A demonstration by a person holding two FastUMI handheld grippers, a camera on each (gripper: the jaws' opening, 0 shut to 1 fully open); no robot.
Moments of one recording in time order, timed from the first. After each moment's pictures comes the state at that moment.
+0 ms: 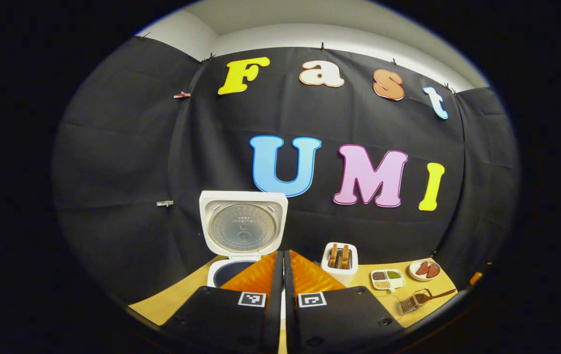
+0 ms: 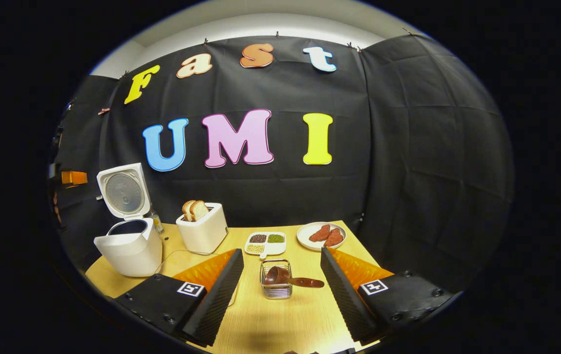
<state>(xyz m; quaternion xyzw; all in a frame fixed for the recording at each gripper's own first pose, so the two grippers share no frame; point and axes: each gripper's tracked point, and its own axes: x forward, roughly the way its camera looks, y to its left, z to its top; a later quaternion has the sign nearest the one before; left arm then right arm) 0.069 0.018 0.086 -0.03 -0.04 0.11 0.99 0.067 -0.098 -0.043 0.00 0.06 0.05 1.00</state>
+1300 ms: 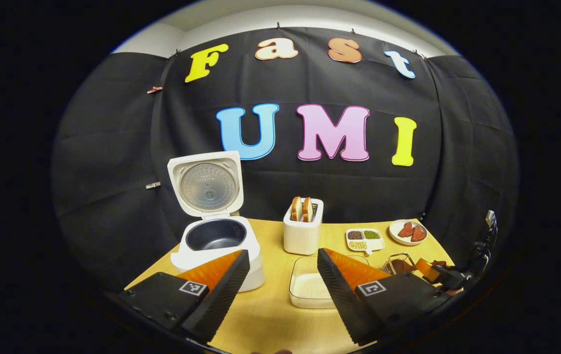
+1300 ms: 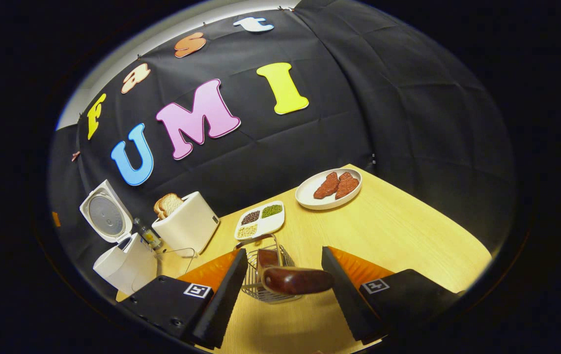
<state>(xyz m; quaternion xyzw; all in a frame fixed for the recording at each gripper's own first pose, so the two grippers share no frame) 0.053 -0.117 -0.003 0.03 0.07 0.09 0.99 0.187 -0.119 -0.190 0.18 0.13 0.05 0.97</state>
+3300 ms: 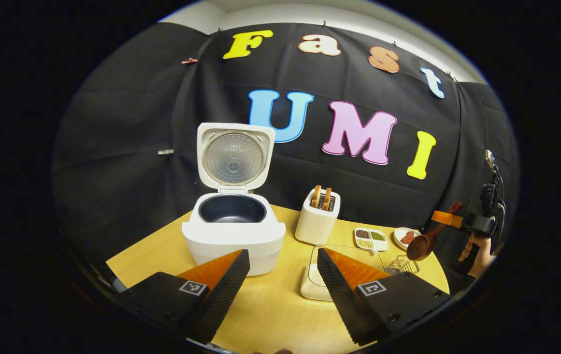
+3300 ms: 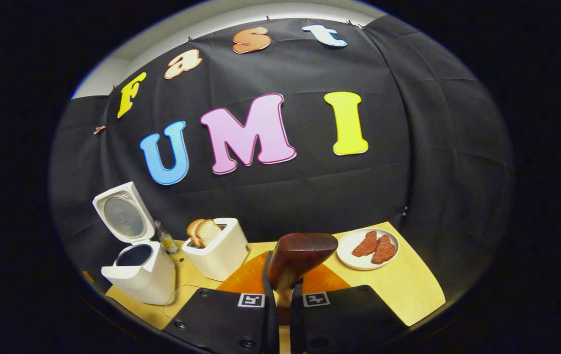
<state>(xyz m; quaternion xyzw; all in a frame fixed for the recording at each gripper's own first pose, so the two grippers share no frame) 0.019 -0.029 -0.054 -0.10 0.07 0.10 0.99 0.213 -0.015 -0.017 0.06 0.08 0.13 0.99</state>
